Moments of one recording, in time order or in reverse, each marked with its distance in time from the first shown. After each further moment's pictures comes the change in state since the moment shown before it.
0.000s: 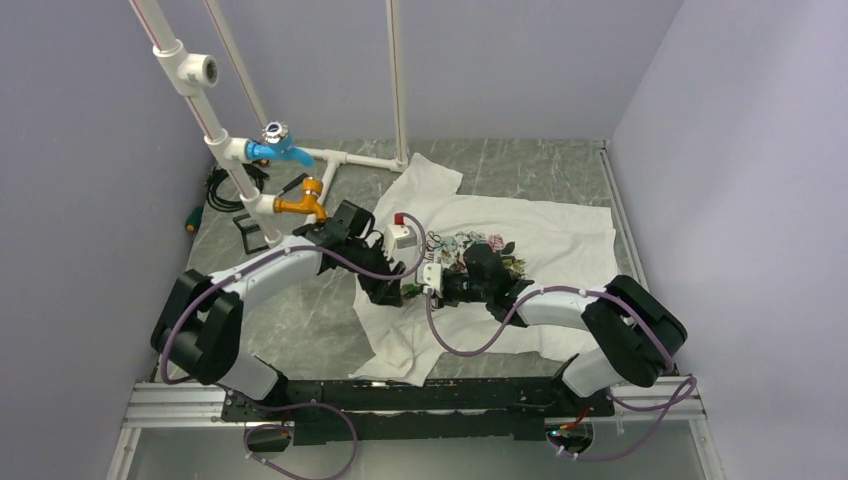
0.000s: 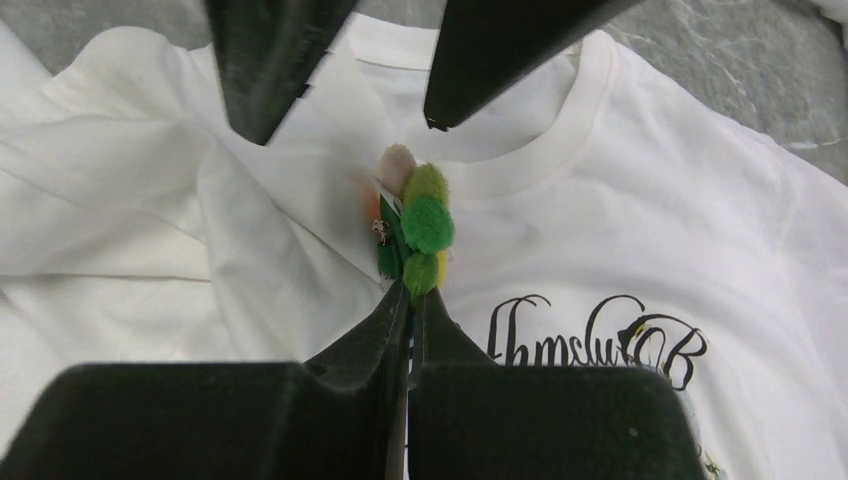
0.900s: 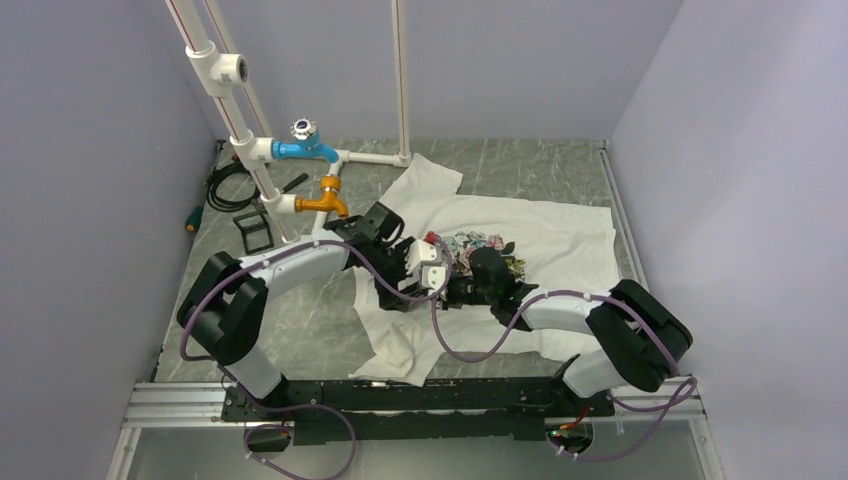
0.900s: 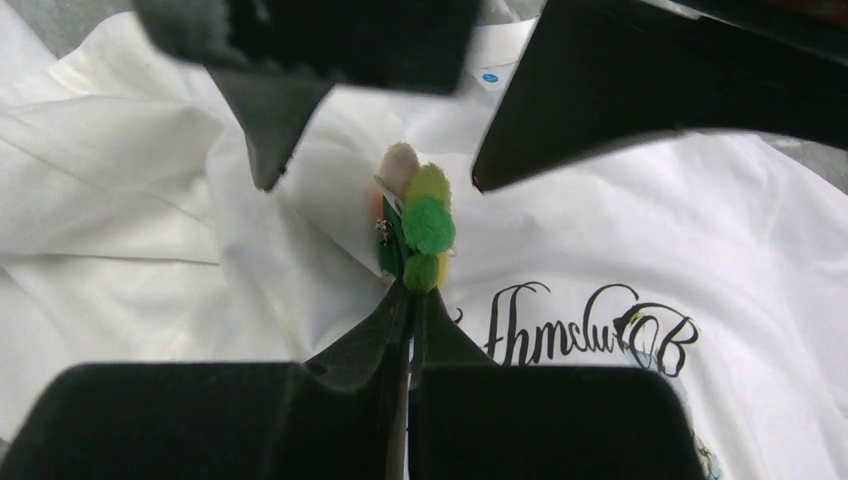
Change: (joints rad) left arm -0.127 0.124 0.131 -0.072 -0.142 0.328; right arm -0.016 -0.031 -0.043 0.039 0.002 0.004
